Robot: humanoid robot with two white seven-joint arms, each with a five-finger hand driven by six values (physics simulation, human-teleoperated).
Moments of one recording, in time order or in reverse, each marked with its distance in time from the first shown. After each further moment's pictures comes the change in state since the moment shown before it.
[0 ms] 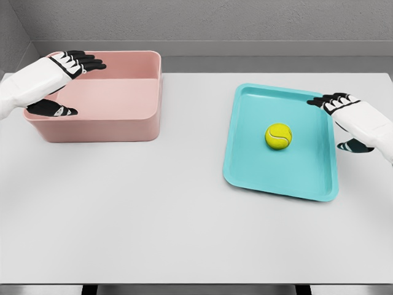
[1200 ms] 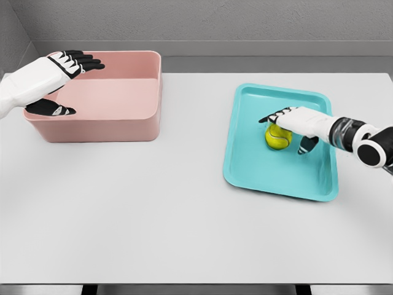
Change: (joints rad) left arm -0.003 0.000 0.003 0.009 -0.018 0.000 0.000; right arm -0.512 0.220 0.453 0.175 -0.023 0.093 0.431
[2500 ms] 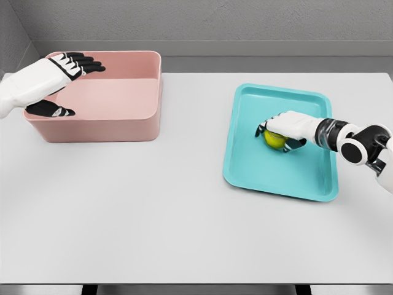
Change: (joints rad) left arm -0.003 0.000 0.001 0.000 -0.003 0.000 -0.027; right arm -0.058 0.063 0.101 0.077 0.001 -0.008 0.003
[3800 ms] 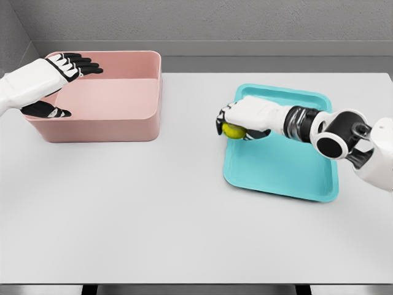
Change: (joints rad) left arm 0.005 0.036 -0.002 -0.033 0.002 0.000 -0.003; right arm -0.086 0.070 0.010 -0.216 -0.001 0.003 0.008
